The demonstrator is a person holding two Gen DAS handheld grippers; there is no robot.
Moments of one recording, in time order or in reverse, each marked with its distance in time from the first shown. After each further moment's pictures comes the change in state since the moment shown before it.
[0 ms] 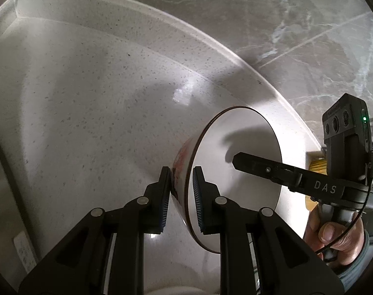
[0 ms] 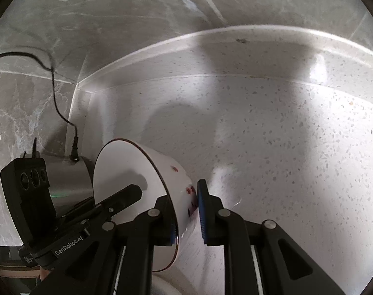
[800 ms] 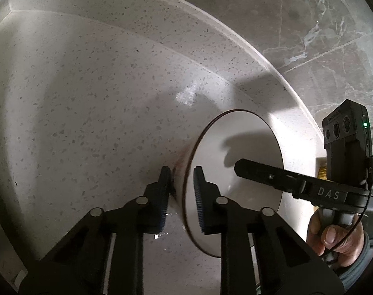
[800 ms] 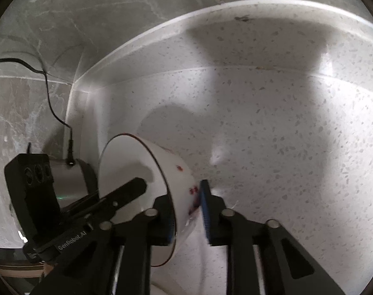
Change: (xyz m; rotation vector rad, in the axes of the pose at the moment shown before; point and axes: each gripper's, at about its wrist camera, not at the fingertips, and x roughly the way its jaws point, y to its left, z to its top) left arm 0.042 0.026 0.018 -0.008 0.008 0.015; right arm 0.029 -0.020 0.012 0.015 0.025 0.038
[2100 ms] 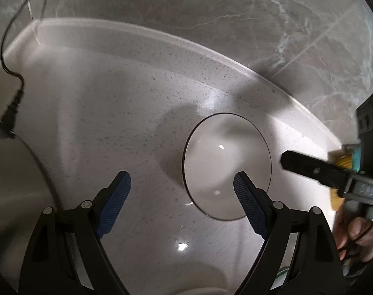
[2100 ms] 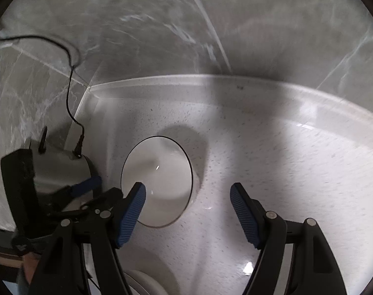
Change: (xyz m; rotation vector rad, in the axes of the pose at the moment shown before) left arm -0.071 -0.017 -0.014 0.067 -0.081 0.143; right arm -0.065 0.029 -0.027 -0.126 -0.144 -0.114
